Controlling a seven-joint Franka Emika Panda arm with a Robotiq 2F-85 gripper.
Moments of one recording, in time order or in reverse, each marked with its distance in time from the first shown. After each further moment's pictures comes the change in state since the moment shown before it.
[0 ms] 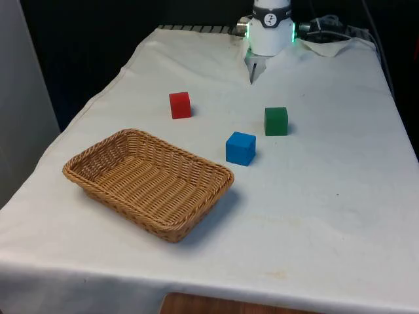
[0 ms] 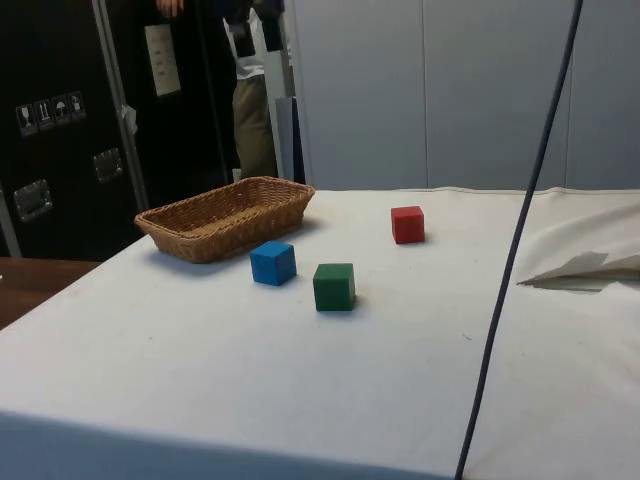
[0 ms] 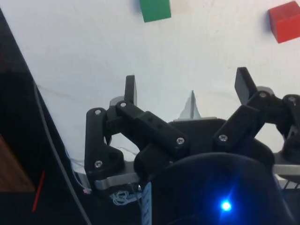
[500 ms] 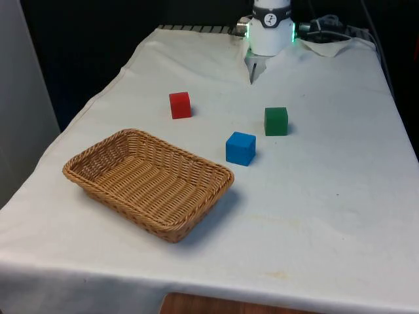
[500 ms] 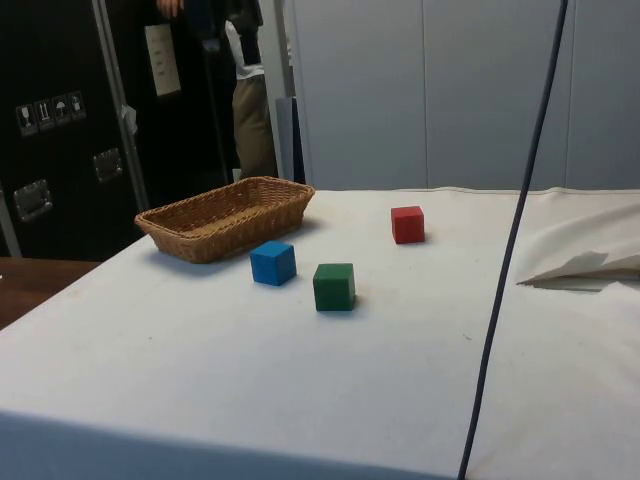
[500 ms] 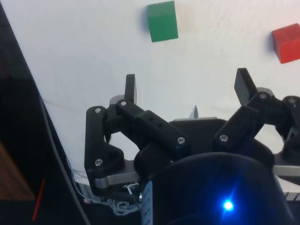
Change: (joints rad) arm 0.000 0.082 0.020 0.071 0.003 0.024 0.021
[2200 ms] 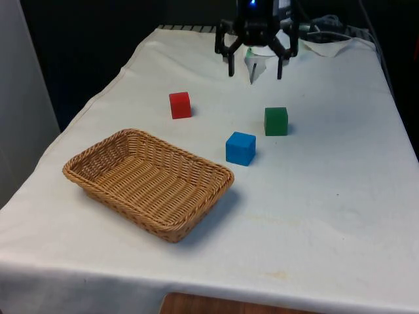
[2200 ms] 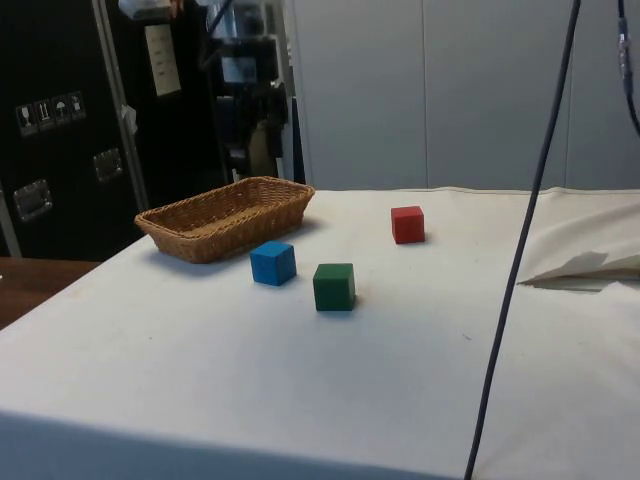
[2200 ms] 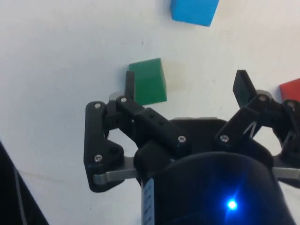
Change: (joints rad) arm -0.021 0.056 -0.017 -0.305 -0.012 0.473 0.053
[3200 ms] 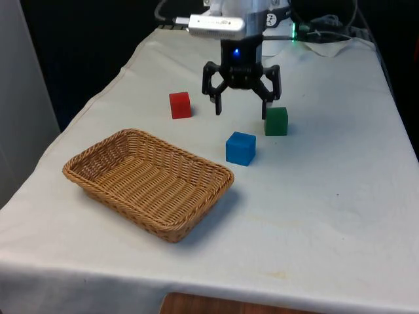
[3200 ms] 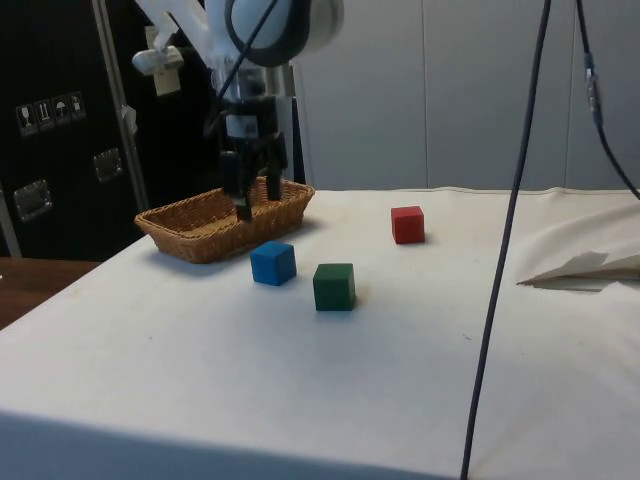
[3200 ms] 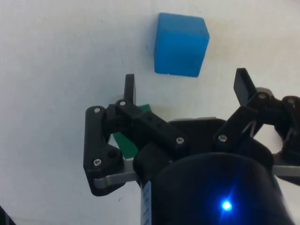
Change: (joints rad) arm -0.018 0.181 -0.025 0.038 0.030 0.154 -0.057
